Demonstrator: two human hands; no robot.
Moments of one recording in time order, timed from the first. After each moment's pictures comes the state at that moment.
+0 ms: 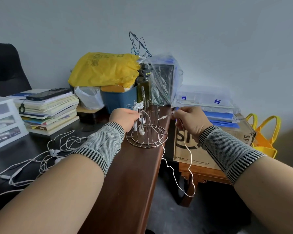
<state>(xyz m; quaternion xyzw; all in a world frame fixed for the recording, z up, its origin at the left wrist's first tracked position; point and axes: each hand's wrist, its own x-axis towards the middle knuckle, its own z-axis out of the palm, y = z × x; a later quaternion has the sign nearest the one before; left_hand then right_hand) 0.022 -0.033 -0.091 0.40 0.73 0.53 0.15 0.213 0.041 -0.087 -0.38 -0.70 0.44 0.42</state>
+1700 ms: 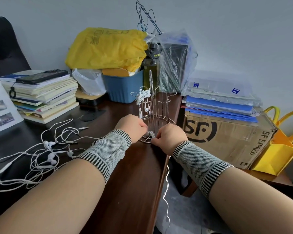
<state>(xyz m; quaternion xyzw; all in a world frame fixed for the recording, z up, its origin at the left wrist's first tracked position) 0.003 -0.008 -0.140 0.53 0.82 0.21 0.06 0.133 0.053 -0.157 -0.45 -0.88 0.13 0.10</state>
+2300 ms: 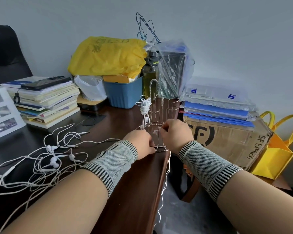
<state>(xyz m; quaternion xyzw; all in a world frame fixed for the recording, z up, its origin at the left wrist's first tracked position) 0.031 -0.023 -0.140 0.61 0.79 0.07 0.07 0.150 0.041 -0.134 -0.46 -0.84 0.14 0.25</state>
